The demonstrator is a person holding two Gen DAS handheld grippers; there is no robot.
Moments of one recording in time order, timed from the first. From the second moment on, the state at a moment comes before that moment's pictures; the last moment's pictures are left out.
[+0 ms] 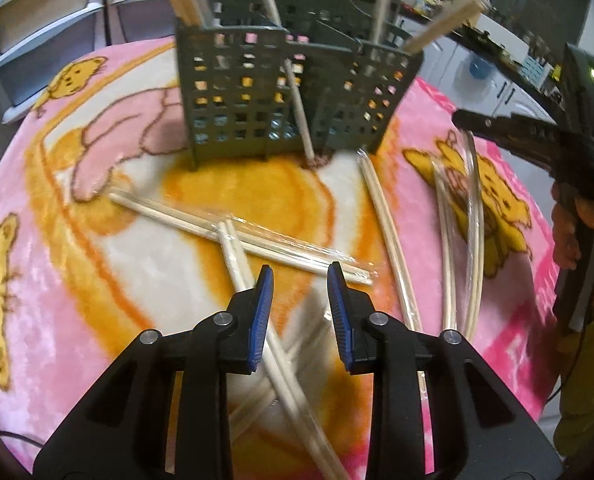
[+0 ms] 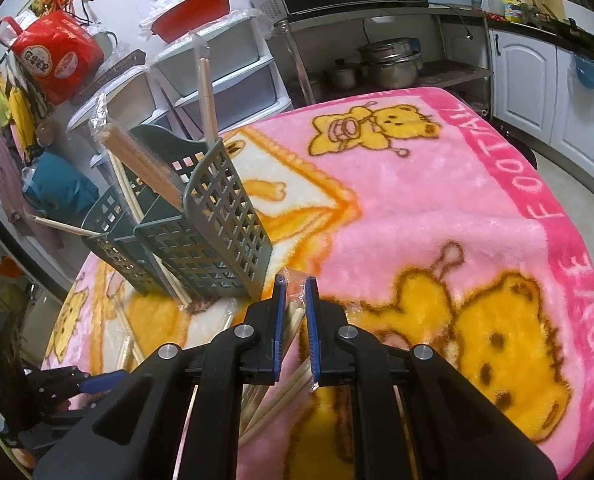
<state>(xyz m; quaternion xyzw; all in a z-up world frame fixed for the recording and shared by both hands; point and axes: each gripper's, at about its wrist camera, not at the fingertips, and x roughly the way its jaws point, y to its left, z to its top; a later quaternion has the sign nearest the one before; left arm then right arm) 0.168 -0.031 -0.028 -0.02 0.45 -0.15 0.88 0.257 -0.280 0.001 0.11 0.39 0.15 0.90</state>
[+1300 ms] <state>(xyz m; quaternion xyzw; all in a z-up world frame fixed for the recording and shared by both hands) 0.184 0.003 0.044 -0.10 0.40 -0.16 0.90 0.201 -0.231 0.134 0.04 0.23 0.27 0.93</state>
